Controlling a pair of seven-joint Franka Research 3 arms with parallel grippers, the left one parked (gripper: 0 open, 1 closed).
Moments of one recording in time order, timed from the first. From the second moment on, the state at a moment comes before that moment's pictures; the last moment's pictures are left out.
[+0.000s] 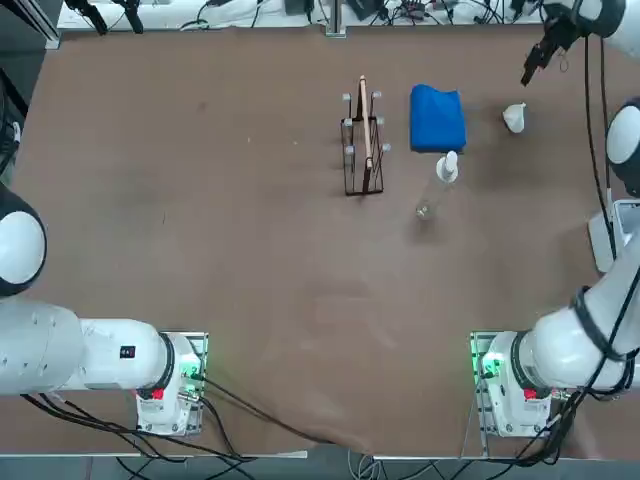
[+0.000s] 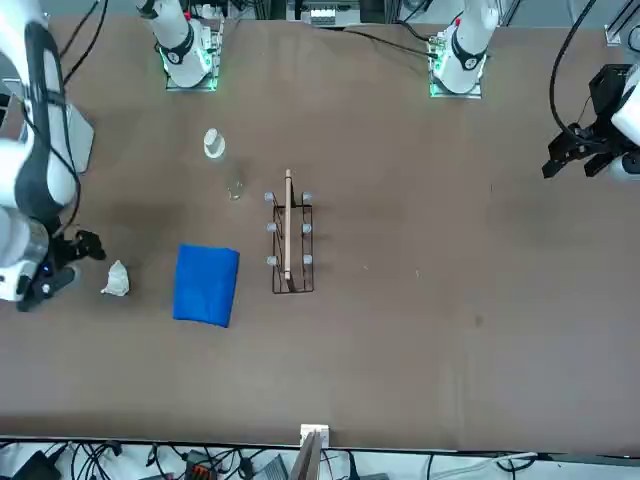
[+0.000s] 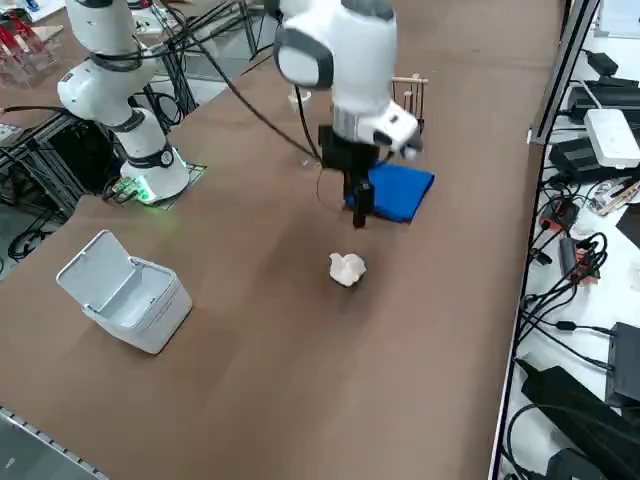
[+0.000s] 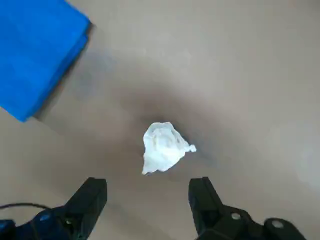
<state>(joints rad) -0.05 0.52 -0.12 -1.56 -0.02 1.99 -0.79</state>
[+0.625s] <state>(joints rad) -0.05 0.63 -0.11 -1.65 -0.07 2.23 -0.92</state>
